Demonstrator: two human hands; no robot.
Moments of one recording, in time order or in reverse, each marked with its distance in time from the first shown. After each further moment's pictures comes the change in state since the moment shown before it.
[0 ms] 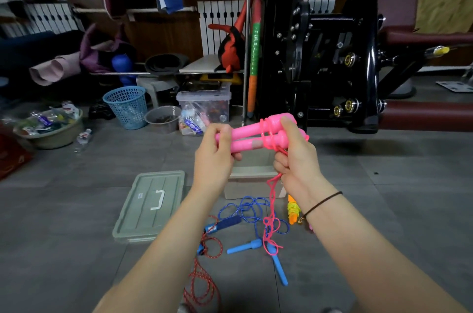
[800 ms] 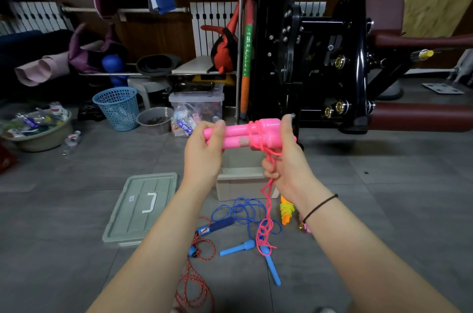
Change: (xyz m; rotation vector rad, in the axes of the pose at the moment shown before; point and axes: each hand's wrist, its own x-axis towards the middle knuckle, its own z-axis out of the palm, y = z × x) left_hand 0.014 -0.006 0.002 -0.076 0.045 0.059; right_hand -0.003 0.001 -0.008 -0.115 -0.206 0.068
